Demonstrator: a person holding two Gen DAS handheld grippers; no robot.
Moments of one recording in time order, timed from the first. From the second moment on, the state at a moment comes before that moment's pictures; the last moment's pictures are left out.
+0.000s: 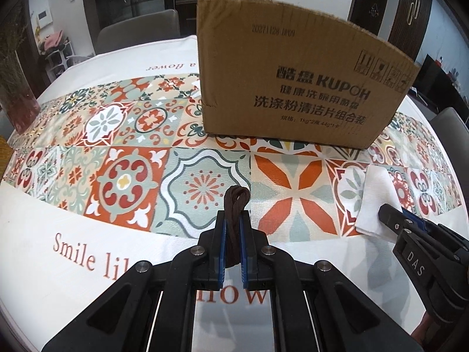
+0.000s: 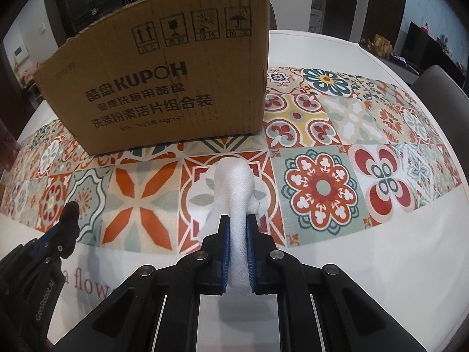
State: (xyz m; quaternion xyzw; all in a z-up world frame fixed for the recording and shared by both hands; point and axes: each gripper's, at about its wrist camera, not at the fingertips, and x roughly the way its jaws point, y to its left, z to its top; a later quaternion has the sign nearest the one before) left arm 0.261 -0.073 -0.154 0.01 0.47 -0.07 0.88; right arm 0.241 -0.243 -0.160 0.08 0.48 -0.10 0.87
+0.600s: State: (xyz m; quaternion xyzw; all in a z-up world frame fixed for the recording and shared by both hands) left arm 0.225 -0.062 -0.099 0.00 0.42 -0.08 0.90; right arm 0.201 -0.233 -0.091 0.06 0.43 -0.09 0.90
